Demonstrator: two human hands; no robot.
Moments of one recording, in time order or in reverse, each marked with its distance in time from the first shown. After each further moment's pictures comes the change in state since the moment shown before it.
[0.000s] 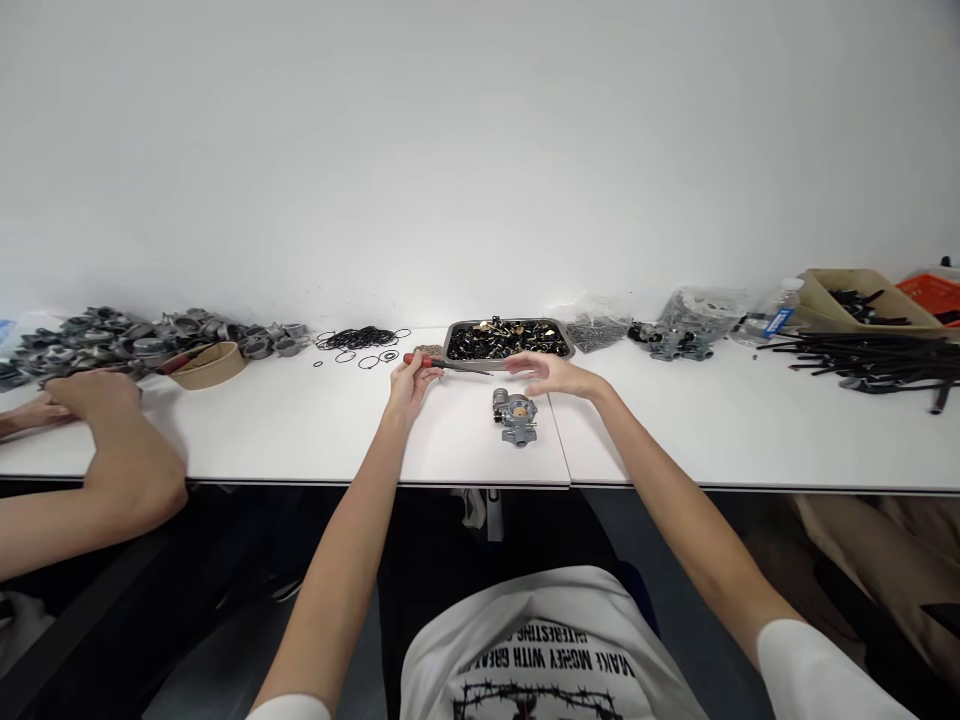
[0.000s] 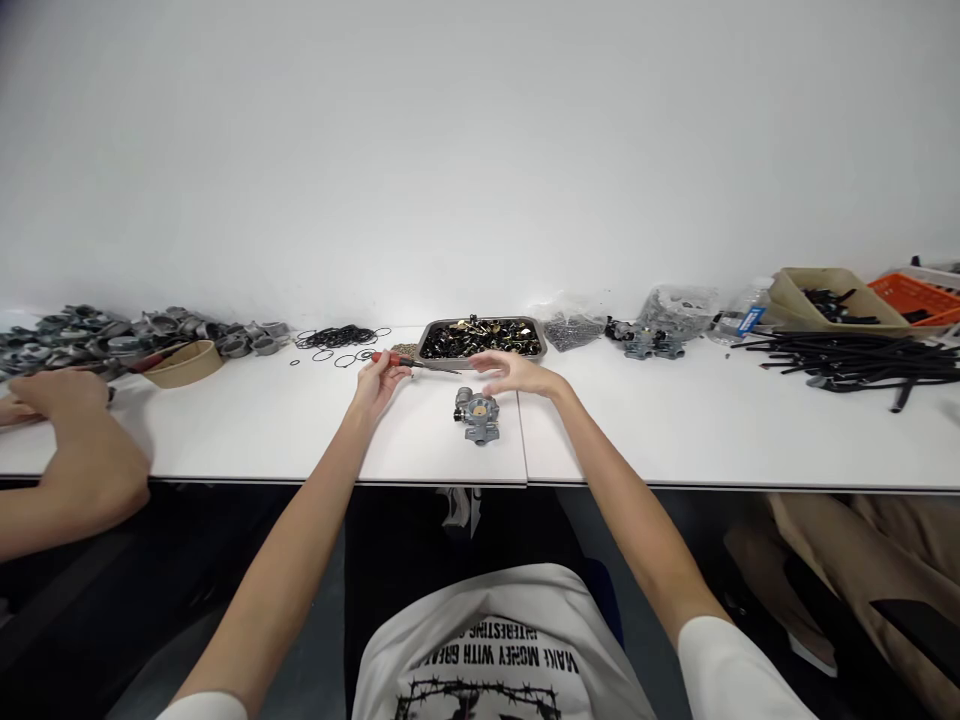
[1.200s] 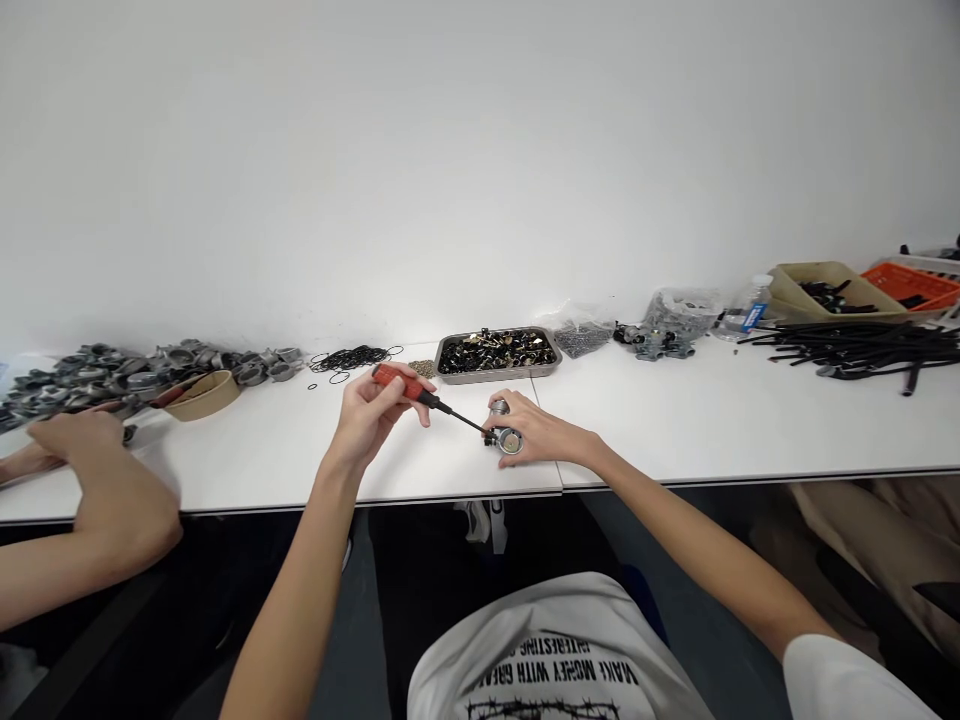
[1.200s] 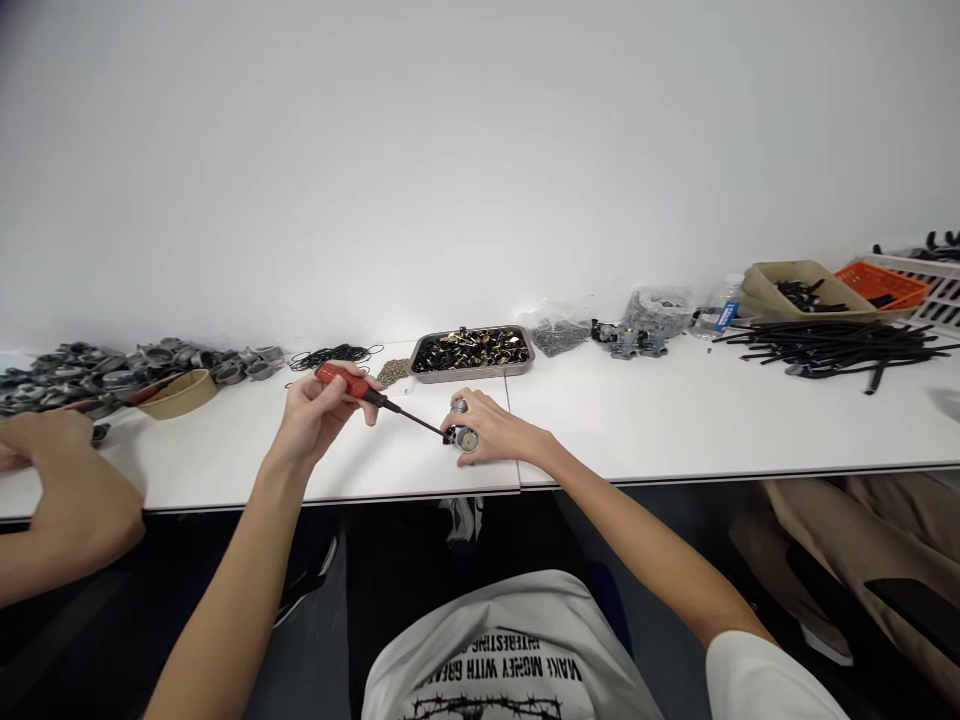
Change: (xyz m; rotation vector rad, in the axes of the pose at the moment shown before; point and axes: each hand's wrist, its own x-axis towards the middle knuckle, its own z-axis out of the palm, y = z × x) left_hand -0.114 0.113 0.077 0.327 -0.380 0.151; right_hand -0.041 -0.040 0.074 -0.751 0.020 -0.152
